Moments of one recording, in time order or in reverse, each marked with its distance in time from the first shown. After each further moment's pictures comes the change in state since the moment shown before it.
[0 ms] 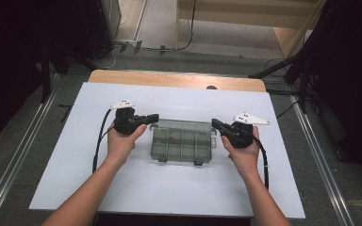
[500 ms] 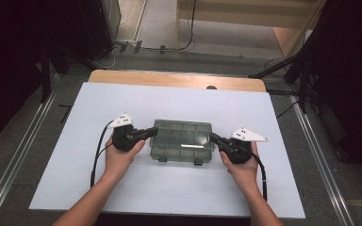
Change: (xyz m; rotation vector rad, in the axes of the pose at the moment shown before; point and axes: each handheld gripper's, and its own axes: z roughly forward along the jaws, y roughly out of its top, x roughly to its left) left arm -0.020 -0.037 -0.013 -0.016 0.008 0.058; right arm 0.018 -0.036 -0.011 0.013 0.019 -0.034
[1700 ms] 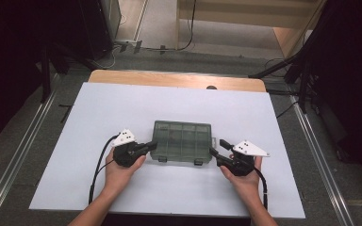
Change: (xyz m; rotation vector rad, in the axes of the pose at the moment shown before) left arm -0.014 -0.036 -0.002 0.032 0.050 0.052; right arm 0.003 -0.033 -0.013 -0.022 -0.093 -0.009
